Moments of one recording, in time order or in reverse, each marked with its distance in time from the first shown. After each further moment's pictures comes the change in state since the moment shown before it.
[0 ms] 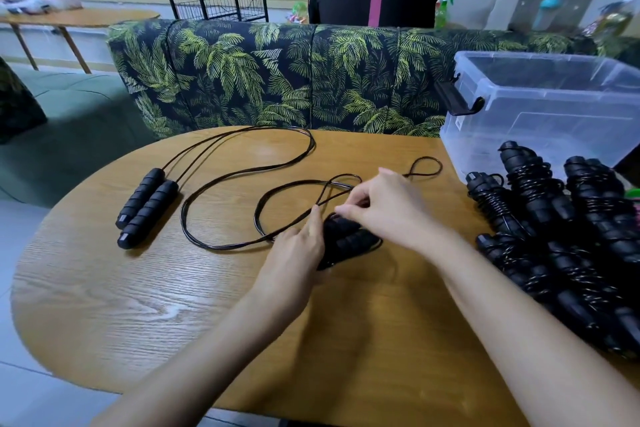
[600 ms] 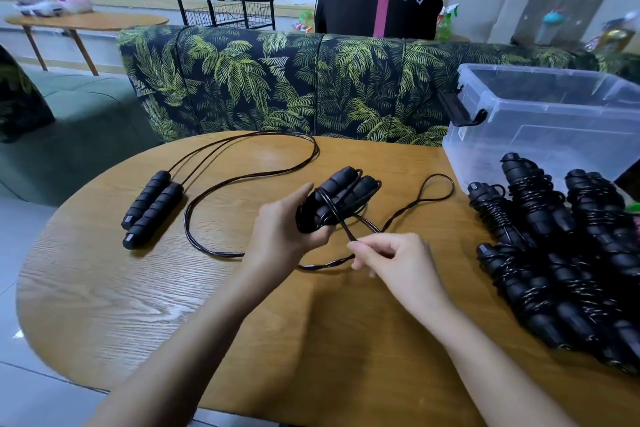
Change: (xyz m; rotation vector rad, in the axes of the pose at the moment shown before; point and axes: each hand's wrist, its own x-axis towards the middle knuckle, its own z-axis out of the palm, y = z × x) left_hand 0.009 -0.021 -0.030 -0.834 0.336 -0.118; right_hand -0.062 0.013 0.037 0.555 0.103 0.120
